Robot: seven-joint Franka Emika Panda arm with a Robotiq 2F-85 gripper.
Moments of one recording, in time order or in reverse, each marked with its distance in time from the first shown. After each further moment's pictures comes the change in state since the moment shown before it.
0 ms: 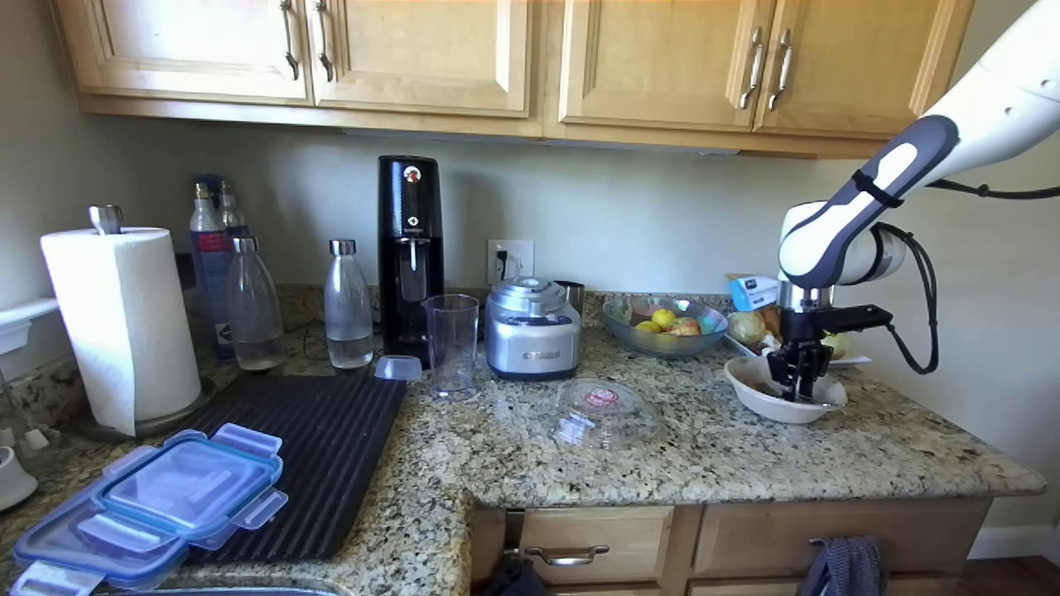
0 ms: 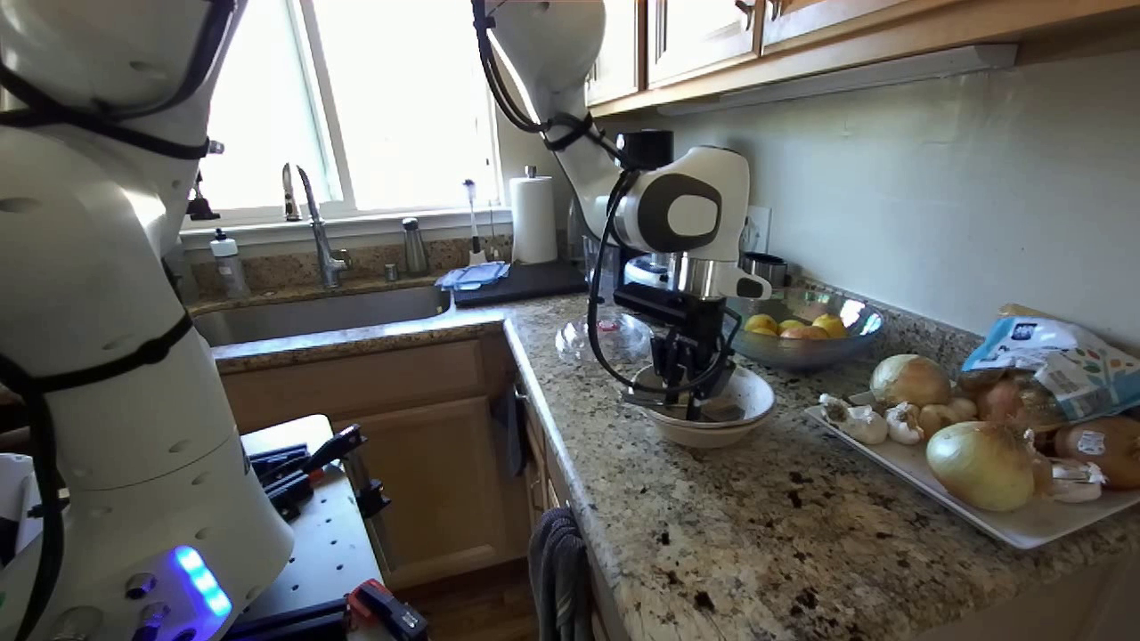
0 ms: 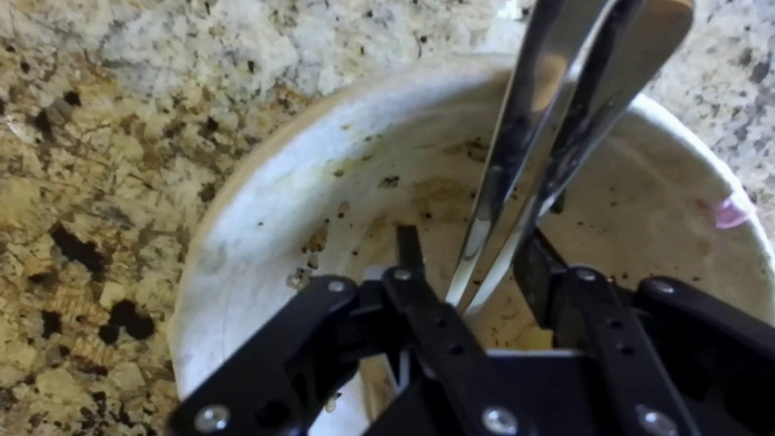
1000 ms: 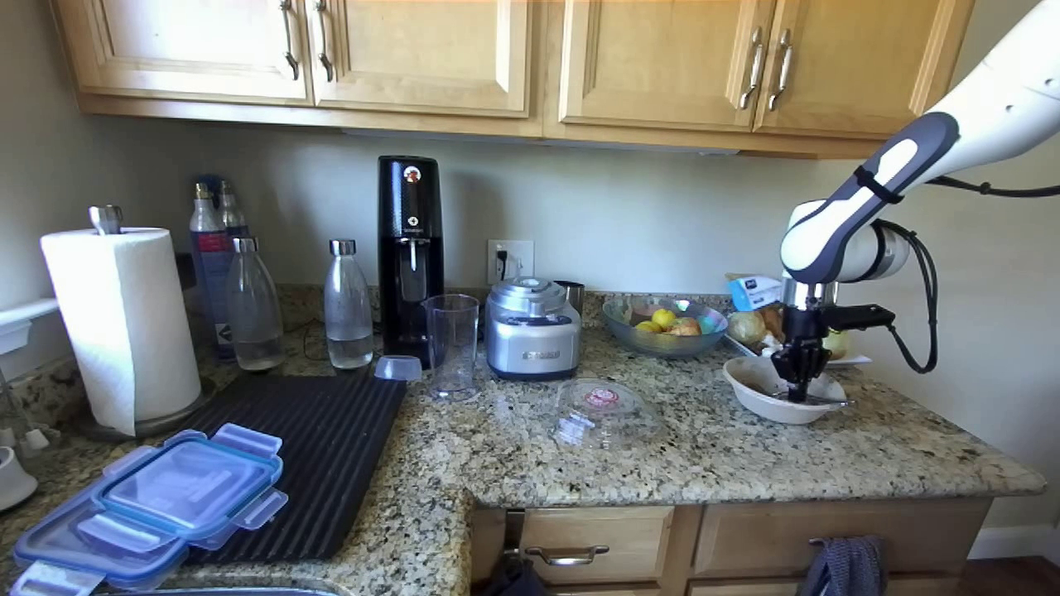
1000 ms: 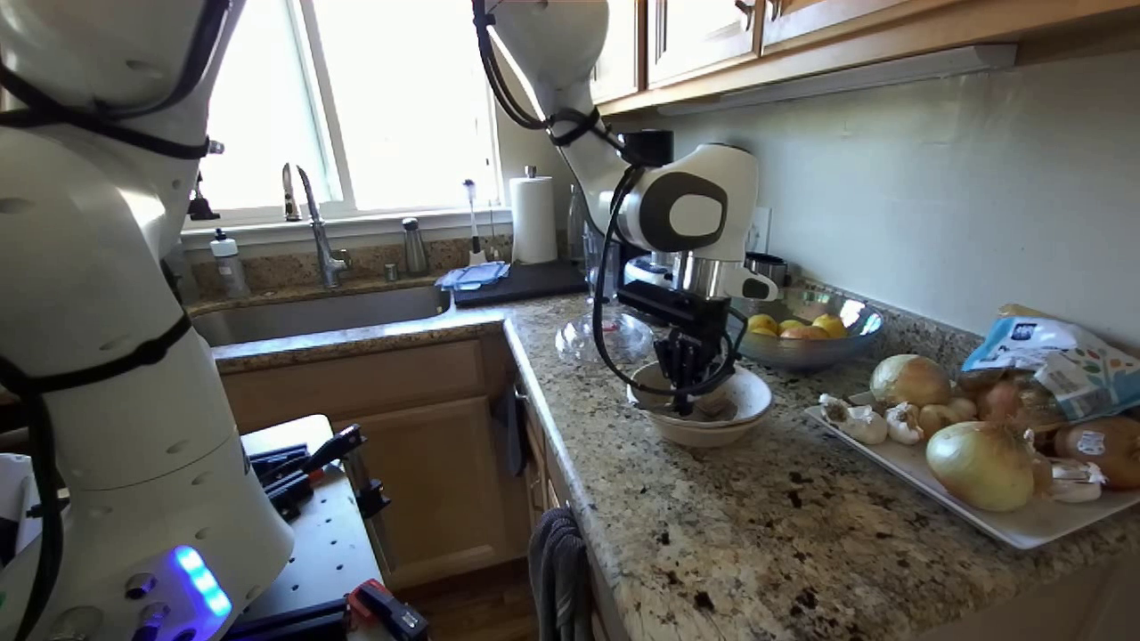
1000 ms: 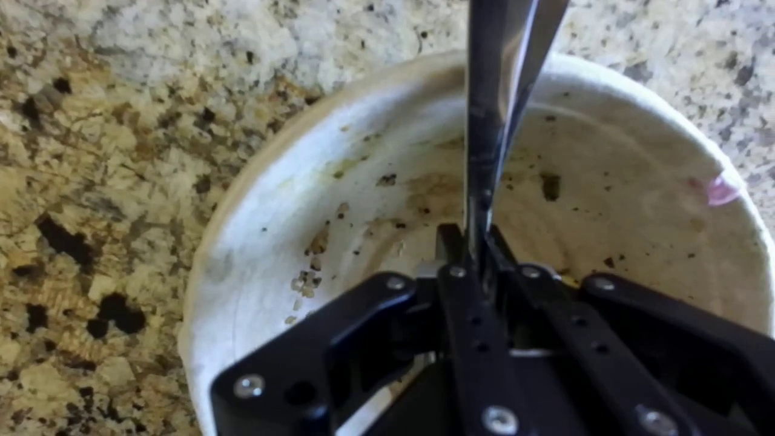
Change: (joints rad) arm -0.023 -0.005 0.010 0.002 0.052 -0.005 -0.078
